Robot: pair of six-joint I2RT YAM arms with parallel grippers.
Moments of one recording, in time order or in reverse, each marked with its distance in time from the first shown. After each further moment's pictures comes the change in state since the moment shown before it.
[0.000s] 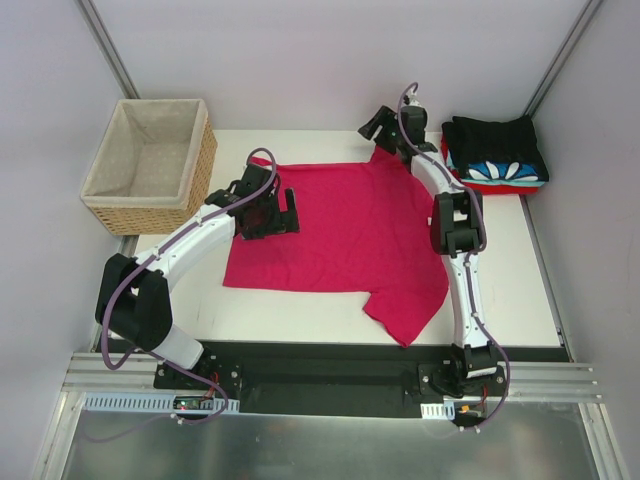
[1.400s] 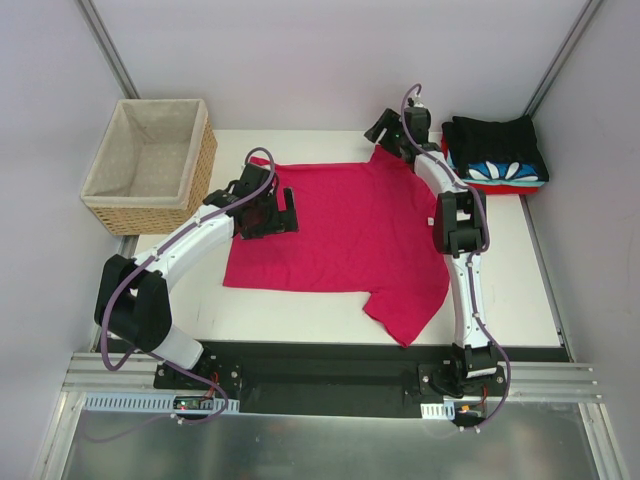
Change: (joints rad) left arm 0.007 -0.007 -0.006 0.007 0.000 0.001; right arm -0.009 -0.024 -0.027 -0.056 0.043 -0.030
